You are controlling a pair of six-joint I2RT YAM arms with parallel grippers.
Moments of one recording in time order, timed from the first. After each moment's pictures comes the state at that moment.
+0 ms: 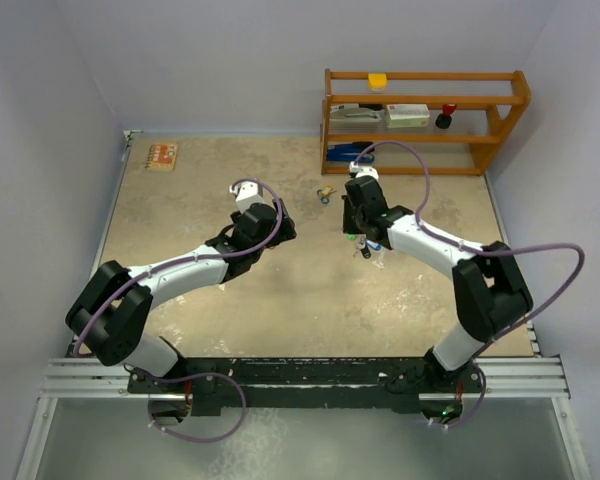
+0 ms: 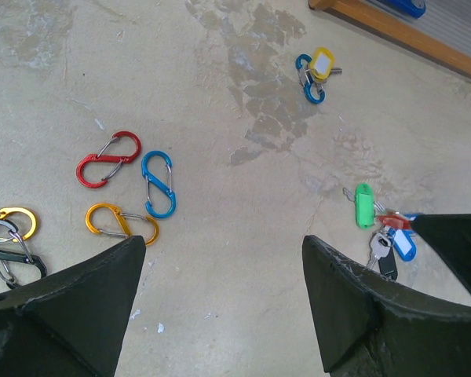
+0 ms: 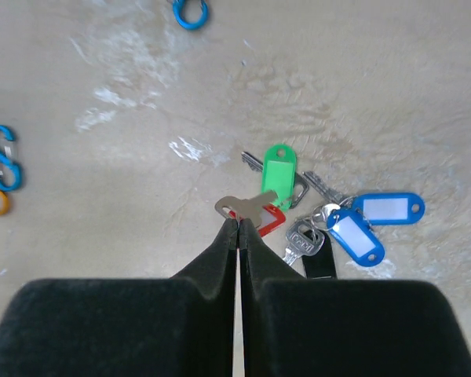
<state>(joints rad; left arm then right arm) -0.69 1.49 0.84 0.09 -0.43 -0.78 0.52 1.67 1.08 -0.25 0.25 0.40</state>
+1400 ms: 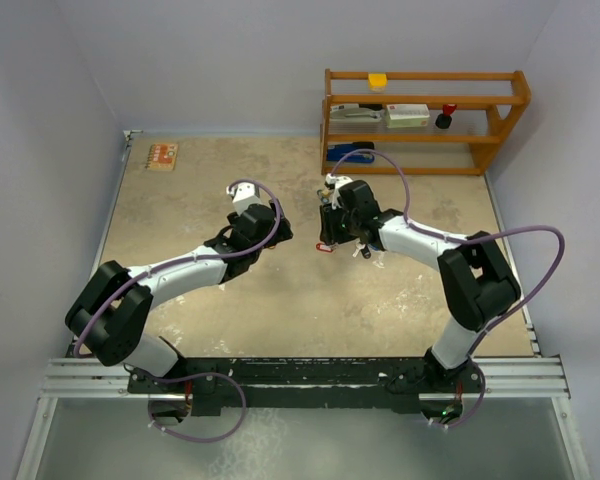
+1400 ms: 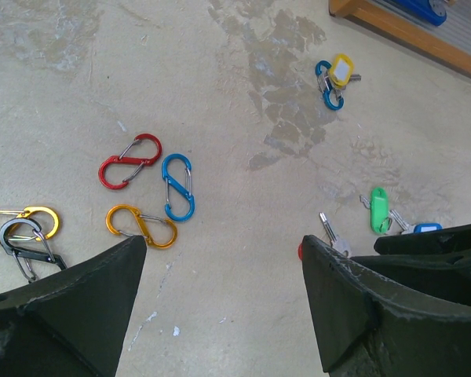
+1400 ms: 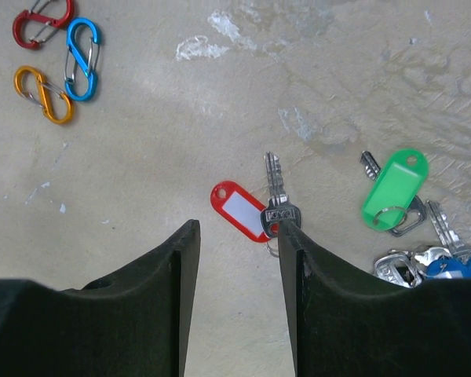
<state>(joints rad) -0.68 1.49 0.82 0.09 -0.45 -0.77 0.54 1.71 1.04 -0.14 -0.07 0.23</state>
